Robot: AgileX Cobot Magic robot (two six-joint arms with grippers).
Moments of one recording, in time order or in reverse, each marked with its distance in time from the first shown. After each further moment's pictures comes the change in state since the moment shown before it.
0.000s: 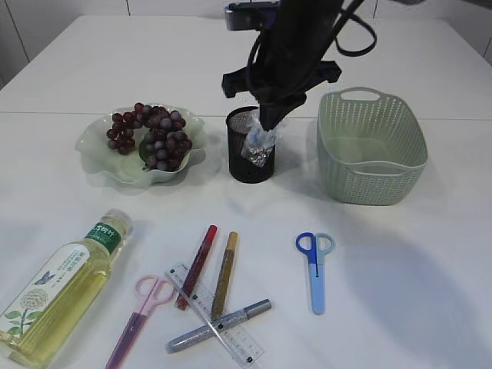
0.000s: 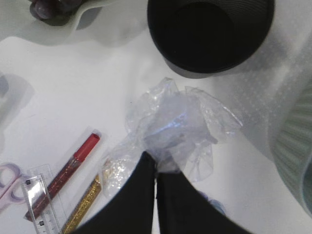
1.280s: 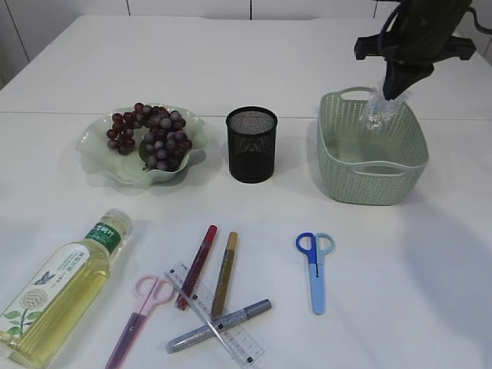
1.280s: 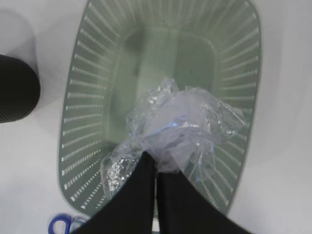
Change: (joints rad) left arm 0.000 0.000 0.000 0.006 0.000 0.000; right arm -0.349 -0.050 0.019 -0.051 0.011 0.008
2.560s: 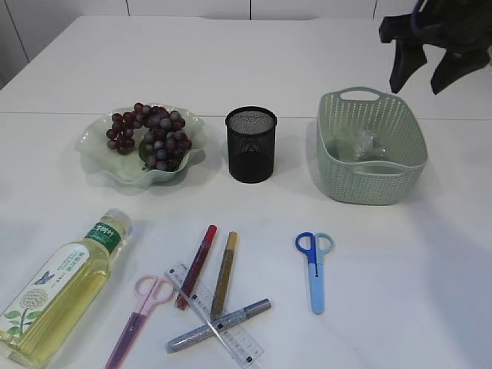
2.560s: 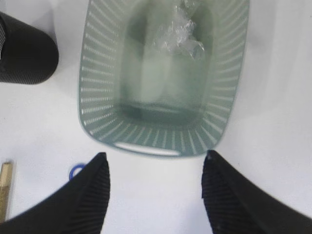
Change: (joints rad) left arm 0.000 0.000 0.000 -0.001 0.000 0.000; right arm 0.000 -0.230 0.222 0.039 0.000 0.018
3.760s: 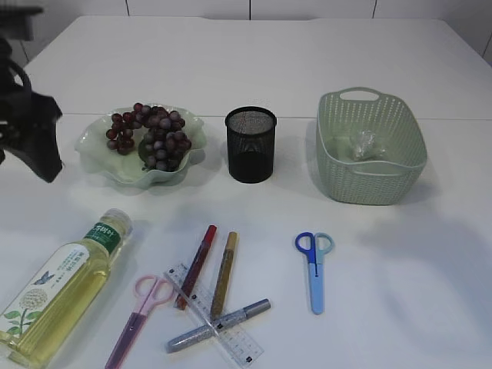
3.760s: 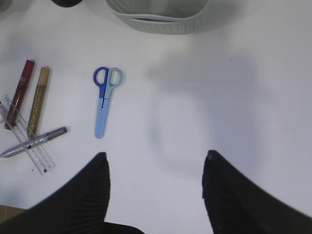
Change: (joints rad) left arm 0.000 0.473 0.021 0.076 -0.025 0.023; right arm 0.000 -0.734 0.609 0.057 0.005 0.000
